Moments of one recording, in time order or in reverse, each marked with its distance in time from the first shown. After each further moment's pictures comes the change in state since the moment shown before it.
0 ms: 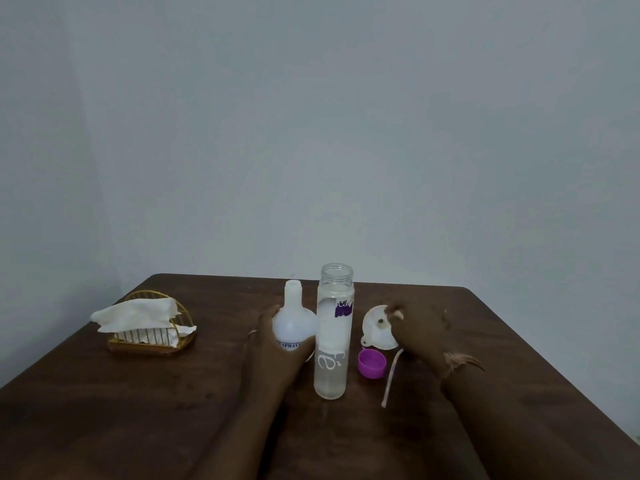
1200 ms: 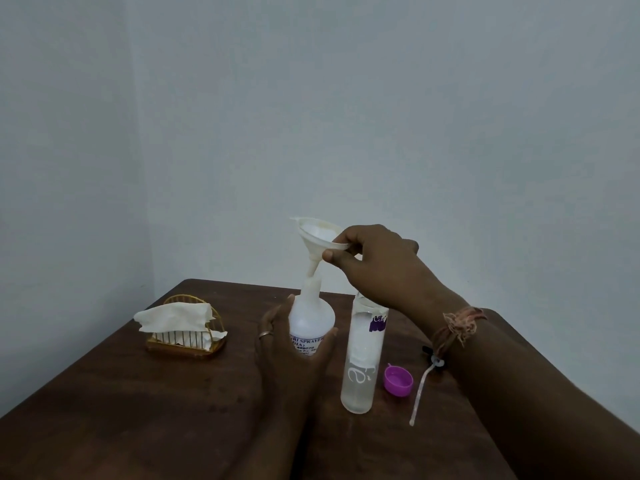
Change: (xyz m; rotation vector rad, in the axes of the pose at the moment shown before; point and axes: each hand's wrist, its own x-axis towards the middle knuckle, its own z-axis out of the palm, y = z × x) left_hand 0.003 0.012 -0.017 0.063 0.414 0.279; right_hand -0.039 -0.168 -0.106 0.219 0.108 -0.469
